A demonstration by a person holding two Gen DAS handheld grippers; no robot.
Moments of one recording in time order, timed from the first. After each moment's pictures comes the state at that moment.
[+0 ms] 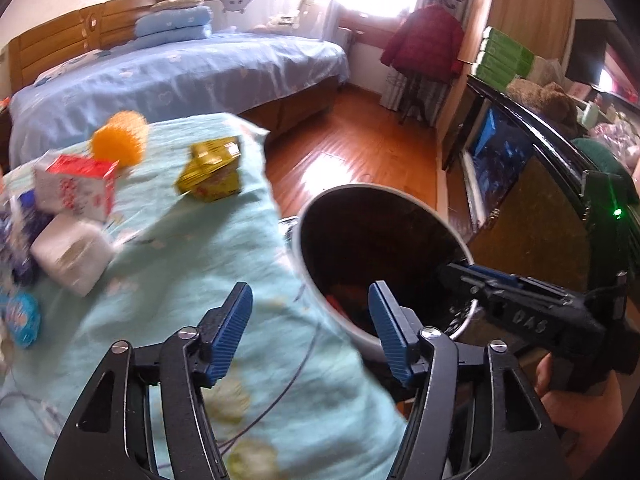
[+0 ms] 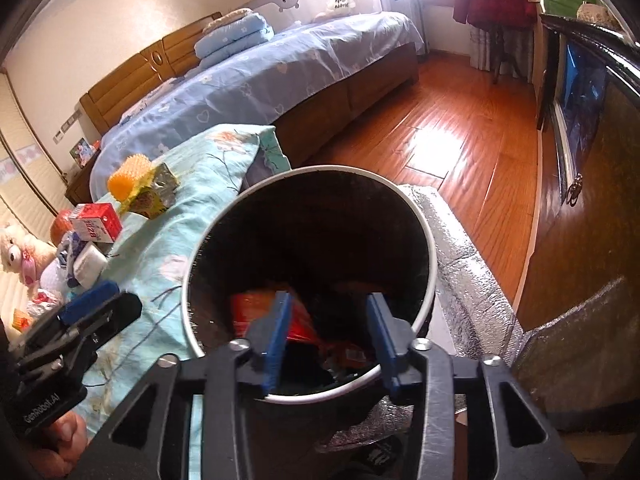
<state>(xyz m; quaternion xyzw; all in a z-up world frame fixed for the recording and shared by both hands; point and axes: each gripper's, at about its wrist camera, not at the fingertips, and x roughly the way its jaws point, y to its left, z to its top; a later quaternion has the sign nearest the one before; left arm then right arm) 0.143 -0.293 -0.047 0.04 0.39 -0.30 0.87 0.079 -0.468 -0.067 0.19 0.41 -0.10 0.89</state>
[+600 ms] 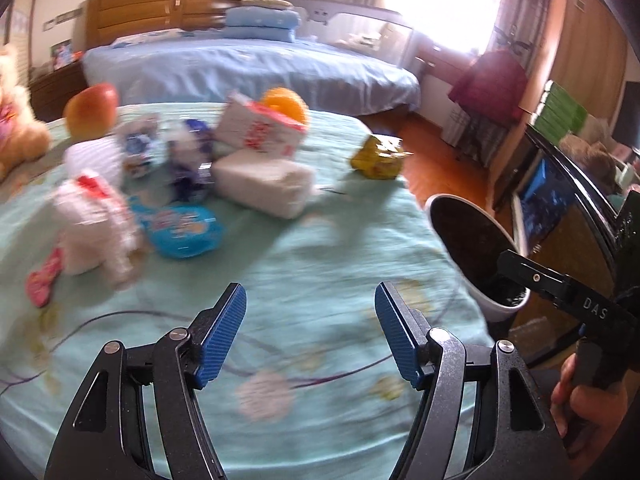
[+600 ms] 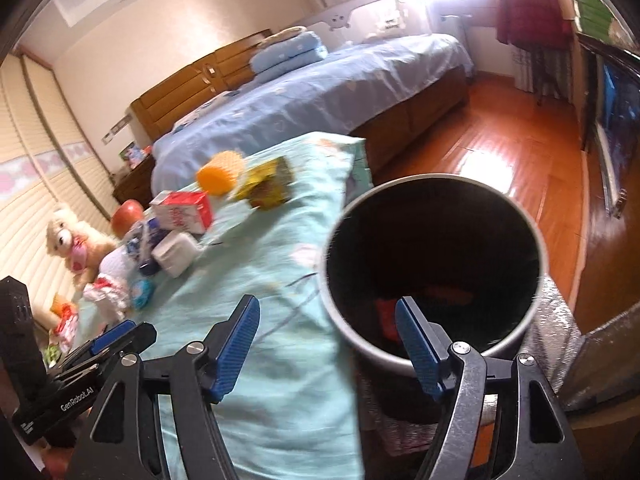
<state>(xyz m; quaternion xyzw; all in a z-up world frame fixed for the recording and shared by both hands) 0.130 -0.147 -0.049 -0.03 0.39 -0.20 0.90 0.078 -0.380 -0.047 0.19 0.36 -0.02 0.91</state>
